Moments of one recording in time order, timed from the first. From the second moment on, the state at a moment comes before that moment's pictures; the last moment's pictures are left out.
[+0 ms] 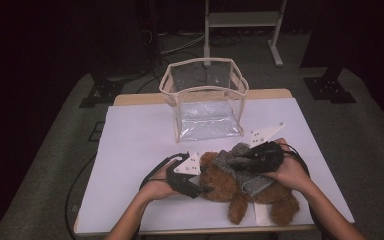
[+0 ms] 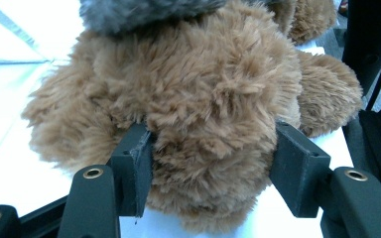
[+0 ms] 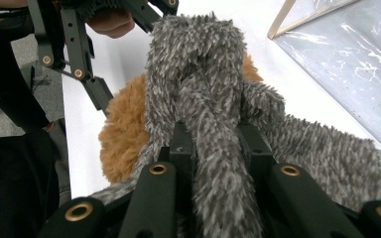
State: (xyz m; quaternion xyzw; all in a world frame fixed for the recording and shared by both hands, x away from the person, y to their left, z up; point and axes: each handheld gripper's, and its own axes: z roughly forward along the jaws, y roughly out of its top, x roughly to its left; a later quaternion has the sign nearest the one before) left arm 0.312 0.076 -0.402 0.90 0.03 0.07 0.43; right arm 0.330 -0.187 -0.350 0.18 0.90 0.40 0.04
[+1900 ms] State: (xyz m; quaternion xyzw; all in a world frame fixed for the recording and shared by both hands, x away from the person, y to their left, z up) left arm 0.316 0.074 -0.409 0.89 0.06 0.06 0.45; right arm 0.366 -0.210 -0.360 0.20 0.90 0.40 0.05
